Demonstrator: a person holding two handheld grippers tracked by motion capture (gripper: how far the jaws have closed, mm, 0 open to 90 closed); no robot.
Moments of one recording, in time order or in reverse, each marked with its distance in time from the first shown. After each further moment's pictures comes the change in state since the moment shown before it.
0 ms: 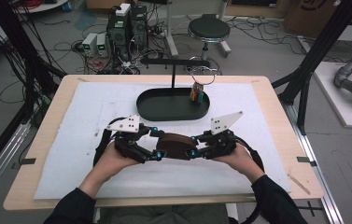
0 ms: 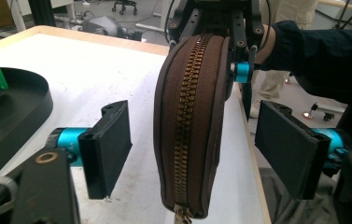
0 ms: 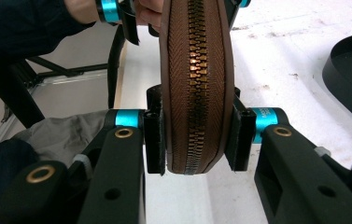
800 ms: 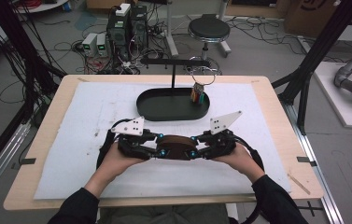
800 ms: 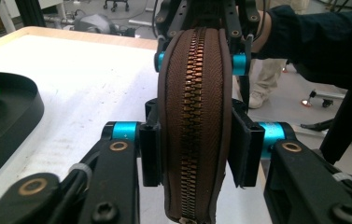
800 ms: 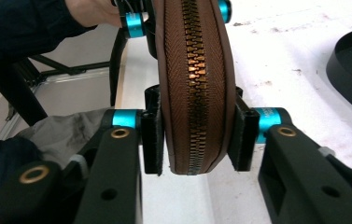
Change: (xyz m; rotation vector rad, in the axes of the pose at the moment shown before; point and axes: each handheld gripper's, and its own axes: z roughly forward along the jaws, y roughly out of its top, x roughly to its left) left arm 0.000 -0.002 0.007 0.006 -0.039 0.044; right arm -0.003 -0.001 0.000 0.009 0.001 0.011
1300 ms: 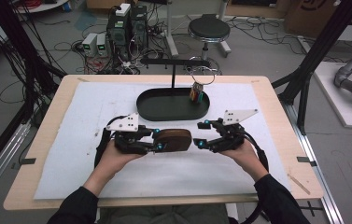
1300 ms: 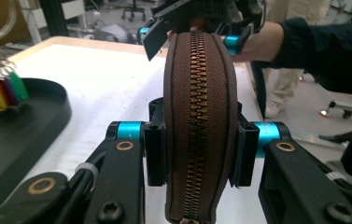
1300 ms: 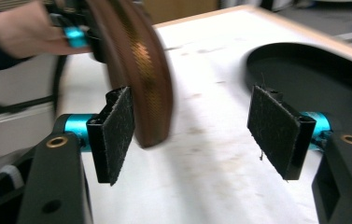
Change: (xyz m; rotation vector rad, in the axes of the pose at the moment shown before) left arm 0.008 0.001 -0.013 -0.050 0.090 -0.003; right arm -0.014 -0.012 -0.028 -0.127 -0.255 0.057
